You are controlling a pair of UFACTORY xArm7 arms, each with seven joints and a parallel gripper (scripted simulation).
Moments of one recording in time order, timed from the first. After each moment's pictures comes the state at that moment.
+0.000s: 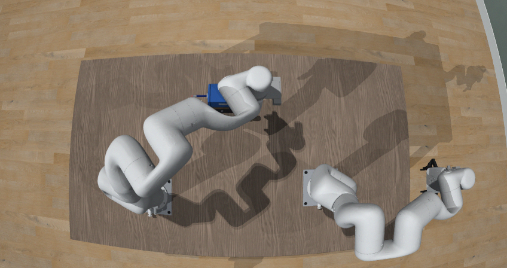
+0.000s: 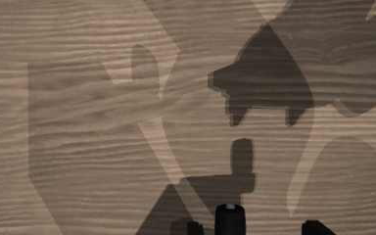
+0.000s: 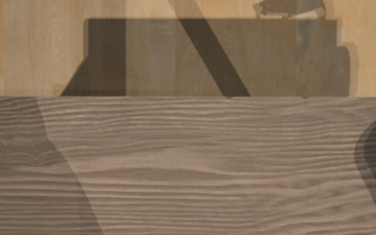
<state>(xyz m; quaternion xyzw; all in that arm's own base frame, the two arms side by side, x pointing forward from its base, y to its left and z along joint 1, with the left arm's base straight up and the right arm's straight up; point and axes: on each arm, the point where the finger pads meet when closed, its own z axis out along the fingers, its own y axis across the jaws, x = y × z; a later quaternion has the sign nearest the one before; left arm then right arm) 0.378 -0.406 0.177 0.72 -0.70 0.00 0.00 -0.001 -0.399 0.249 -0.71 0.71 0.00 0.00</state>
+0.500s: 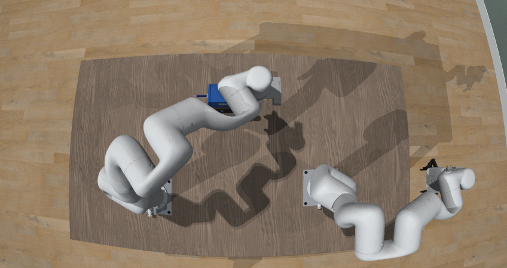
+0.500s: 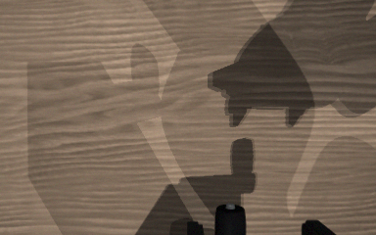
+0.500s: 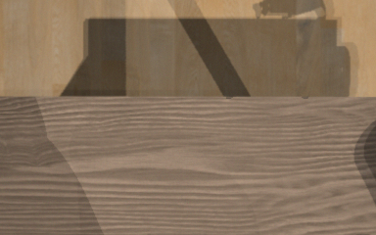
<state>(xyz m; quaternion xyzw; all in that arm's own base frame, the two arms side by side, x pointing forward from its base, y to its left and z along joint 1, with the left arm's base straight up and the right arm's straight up) 0.378 -0.406 0.176 0.72 -0.70 0.00 0.00 -0.001 -0.399 0.249 -0.71 0.71 0.00 0.00</state>
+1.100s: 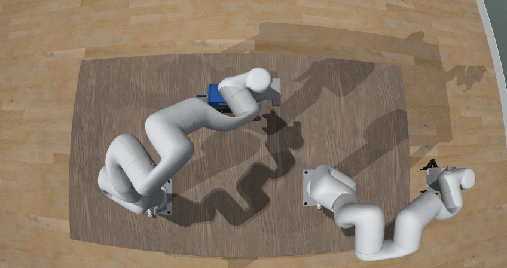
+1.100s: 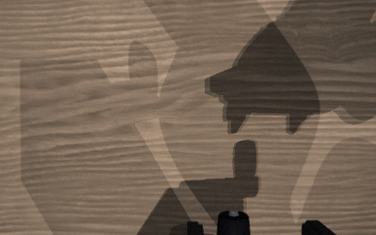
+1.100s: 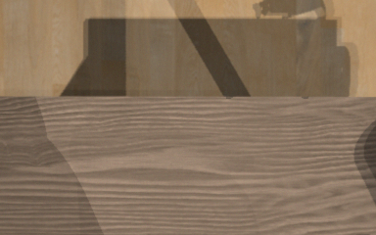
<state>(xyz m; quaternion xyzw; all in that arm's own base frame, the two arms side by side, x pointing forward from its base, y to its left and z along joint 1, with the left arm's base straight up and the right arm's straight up) 0.378 -0.406 0.162 0.72 -0.70 0.00 0.00 -0.001 -0.399 0.249 -0.71 0.71 0.00 0.00</state>
